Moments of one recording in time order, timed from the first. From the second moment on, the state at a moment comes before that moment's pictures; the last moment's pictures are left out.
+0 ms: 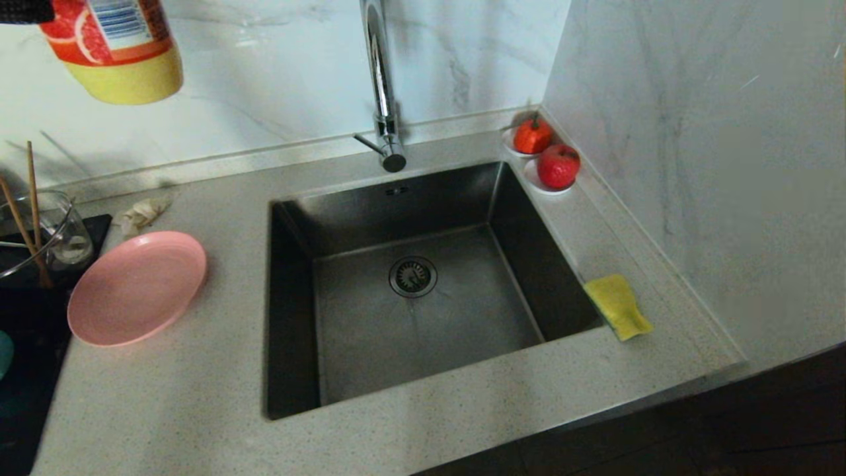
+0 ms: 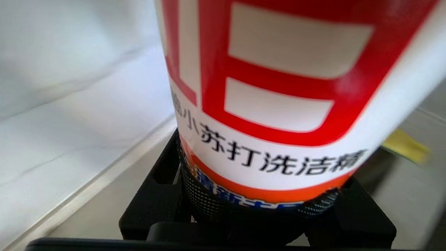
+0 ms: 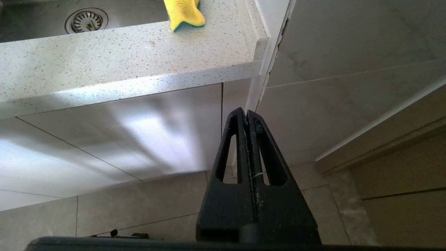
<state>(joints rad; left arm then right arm) -0.64 1.28 -1.65 0.23 0.10 0.37 -0.01 0.01 0.00 0.00 0.00 0.01</state>
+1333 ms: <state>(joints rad) -1.00 1.64 -1.68 0.24 0.13 0.43 -0.01 0.01 0.00 0.00 0.00 0.01</state>
